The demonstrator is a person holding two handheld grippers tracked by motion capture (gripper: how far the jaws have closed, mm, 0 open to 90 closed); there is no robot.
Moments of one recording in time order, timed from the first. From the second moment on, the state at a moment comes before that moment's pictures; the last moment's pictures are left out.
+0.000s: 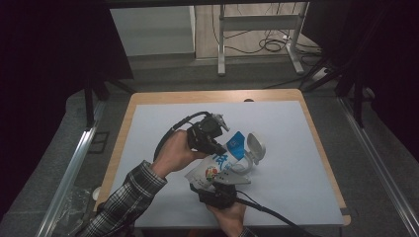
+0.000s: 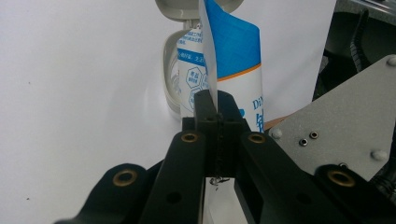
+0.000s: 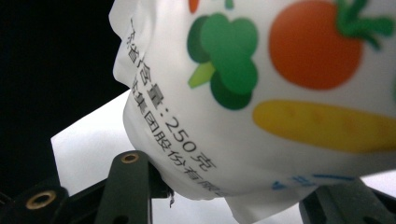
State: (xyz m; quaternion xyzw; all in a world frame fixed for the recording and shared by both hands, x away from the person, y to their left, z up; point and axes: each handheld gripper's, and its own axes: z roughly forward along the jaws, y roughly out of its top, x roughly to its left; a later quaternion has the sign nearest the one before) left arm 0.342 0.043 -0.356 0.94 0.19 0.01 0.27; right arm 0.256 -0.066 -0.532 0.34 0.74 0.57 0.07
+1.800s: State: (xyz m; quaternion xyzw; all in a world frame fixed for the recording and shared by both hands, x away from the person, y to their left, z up) left arm 0.347 0.019 -0.354 0.95 0.18 0.01 0.24; right arm 0.259 -0.060 -0.521 0.30 0.76 0.58 0.07
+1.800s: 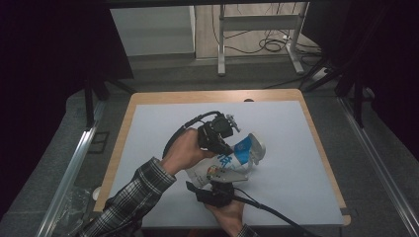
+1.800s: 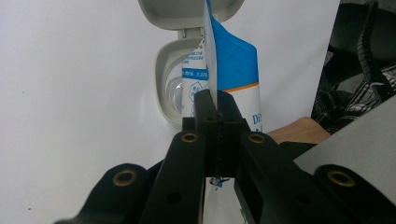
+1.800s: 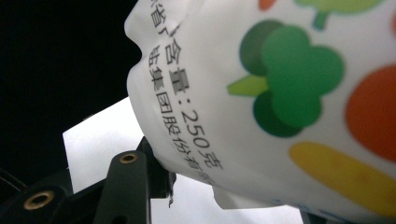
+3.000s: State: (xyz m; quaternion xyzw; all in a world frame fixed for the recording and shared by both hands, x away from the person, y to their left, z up) left arm 0.357 -0.005 -0.349 0.97 0.16 0.02 0.17; right arm 0.261 -0.061 -0.513 0.29 0.75 0.59 0.06
